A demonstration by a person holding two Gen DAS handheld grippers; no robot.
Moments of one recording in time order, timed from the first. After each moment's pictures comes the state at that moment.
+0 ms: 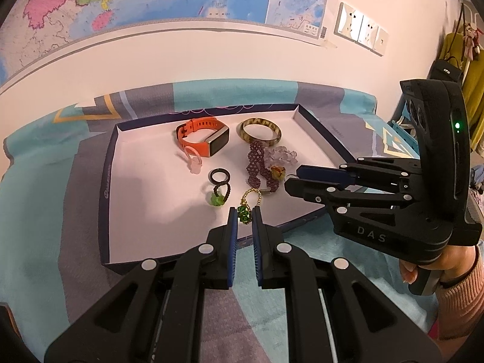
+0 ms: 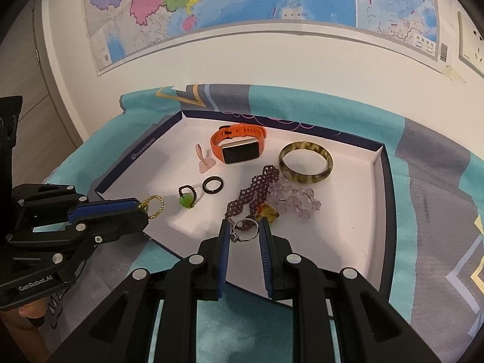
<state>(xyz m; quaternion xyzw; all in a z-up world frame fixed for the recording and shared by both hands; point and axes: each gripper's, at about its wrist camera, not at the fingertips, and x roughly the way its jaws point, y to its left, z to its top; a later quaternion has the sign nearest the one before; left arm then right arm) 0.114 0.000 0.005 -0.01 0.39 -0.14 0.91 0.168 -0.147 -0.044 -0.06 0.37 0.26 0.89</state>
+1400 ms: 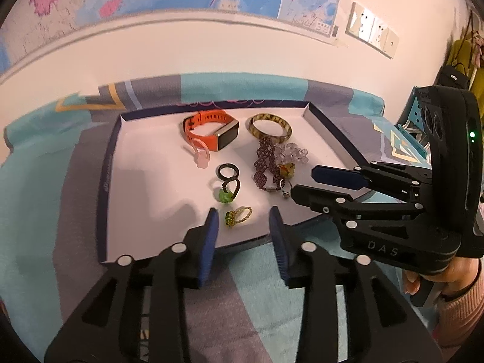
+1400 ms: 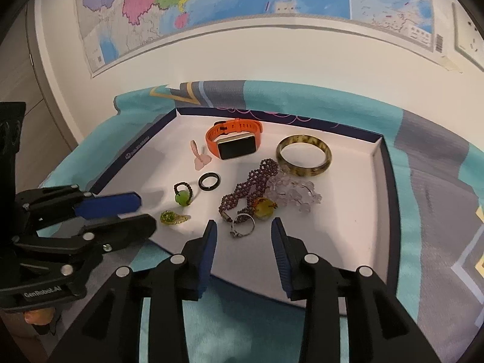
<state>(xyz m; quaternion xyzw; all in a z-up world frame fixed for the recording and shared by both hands) 0.117 0.005 -0.003 -0.02 0.39 -0.13 0.91 0.161 -0.150 -0.048 -0.04 0.37 0.25 0.89</state>
